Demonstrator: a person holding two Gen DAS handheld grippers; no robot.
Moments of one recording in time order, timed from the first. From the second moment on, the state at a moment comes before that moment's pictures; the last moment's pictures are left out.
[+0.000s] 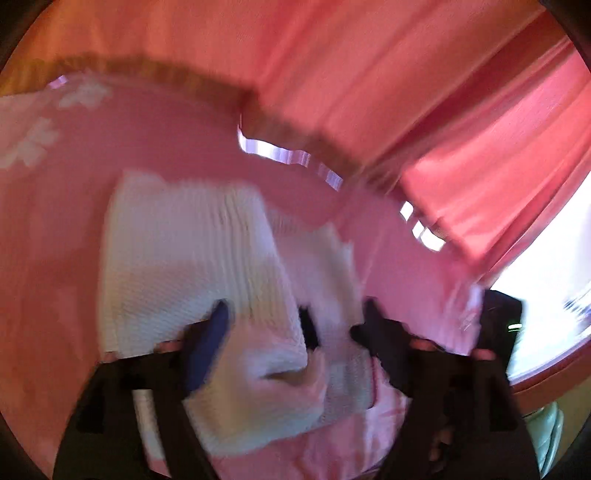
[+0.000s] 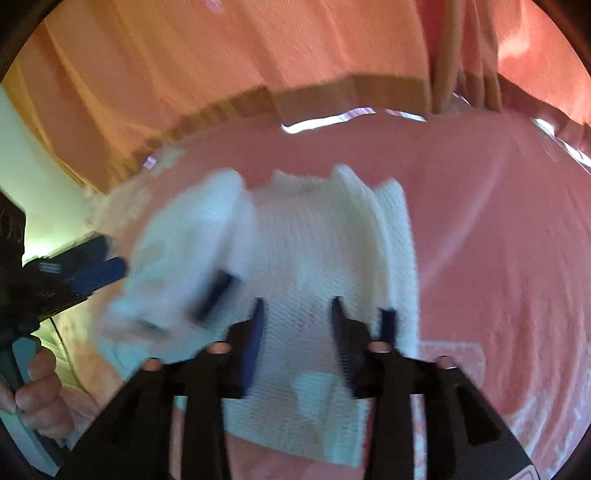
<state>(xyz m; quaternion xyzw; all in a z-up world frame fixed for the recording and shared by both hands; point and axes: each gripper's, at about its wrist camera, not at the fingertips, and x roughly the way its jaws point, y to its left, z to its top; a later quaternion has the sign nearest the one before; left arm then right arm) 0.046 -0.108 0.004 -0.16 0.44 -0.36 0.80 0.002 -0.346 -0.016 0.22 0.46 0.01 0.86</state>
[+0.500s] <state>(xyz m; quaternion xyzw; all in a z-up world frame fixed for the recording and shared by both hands) 0.071 -0.004 -0.002 -0.13 0.41 -0.21 0.88 0.065 -0.292 -0.058 0.35 0.50 0.09 0.79</state>
